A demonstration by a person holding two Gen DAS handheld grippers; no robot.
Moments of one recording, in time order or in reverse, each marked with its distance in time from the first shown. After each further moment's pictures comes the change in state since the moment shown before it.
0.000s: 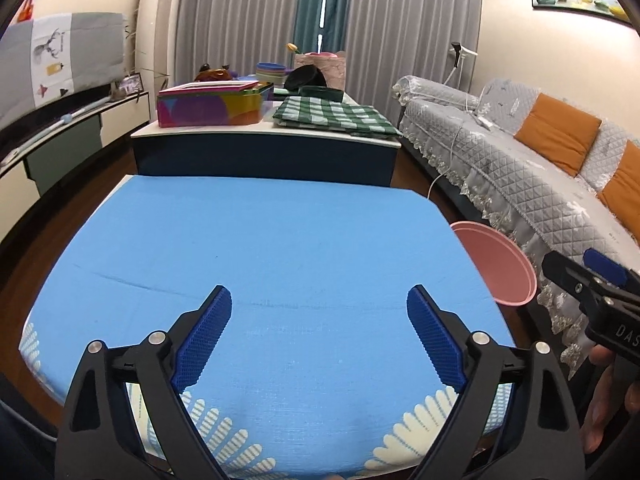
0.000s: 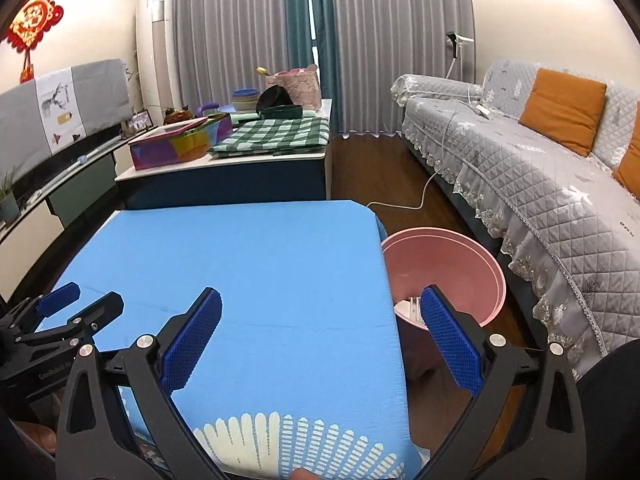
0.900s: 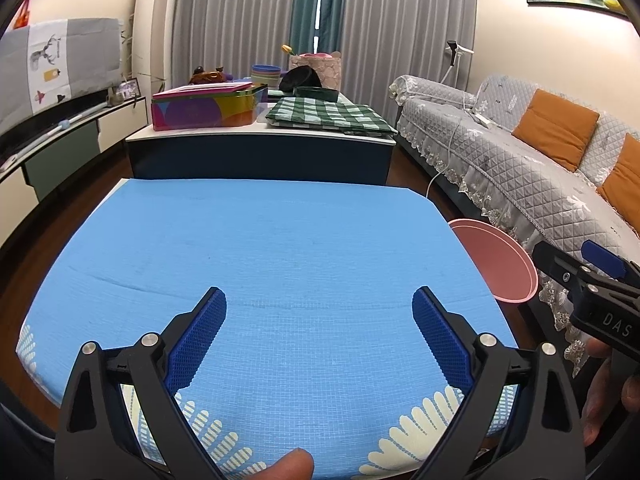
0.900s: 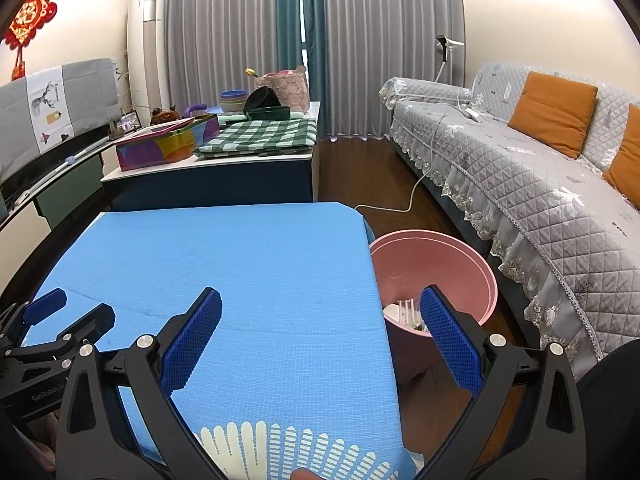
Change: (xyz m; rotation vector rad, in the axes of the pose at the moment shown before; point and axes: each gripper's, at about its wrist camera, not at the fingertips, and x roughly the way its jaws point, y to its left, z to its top) left arm 0.003 -0.008 -0.005 0.014 -0.013 0.001; right arm 0.007 0.001 -0.002 0.004 -0.016 -0.046
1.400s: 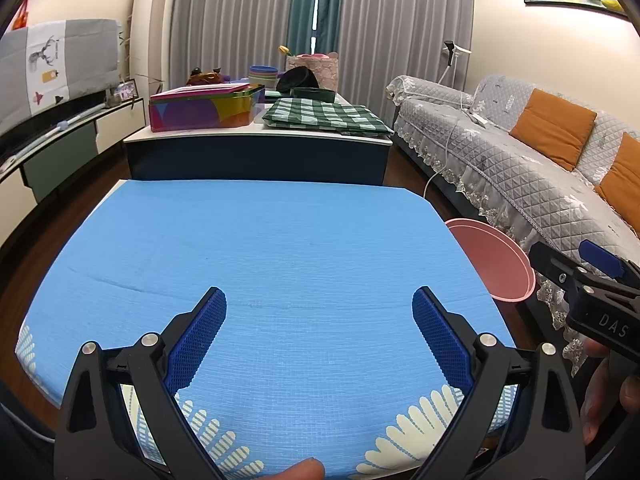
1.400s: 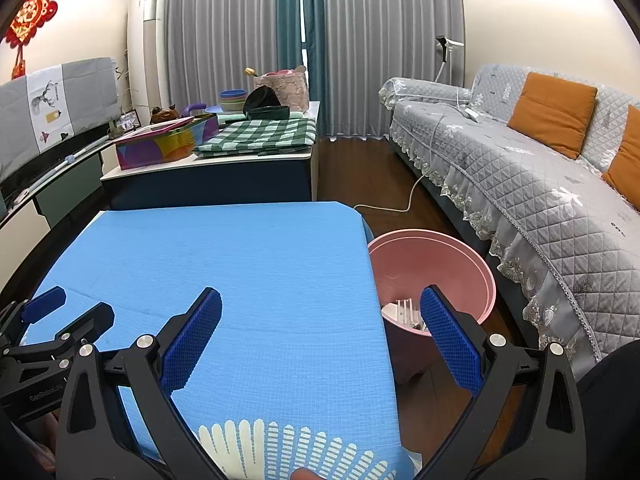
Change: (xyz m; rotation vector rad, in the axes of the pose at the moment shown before) left arm -0.001 -0.001 0.001 0.005 -0.001 -0.007; right arm -0.003 -0.004 0.001 -0.002 0.001 -0.001
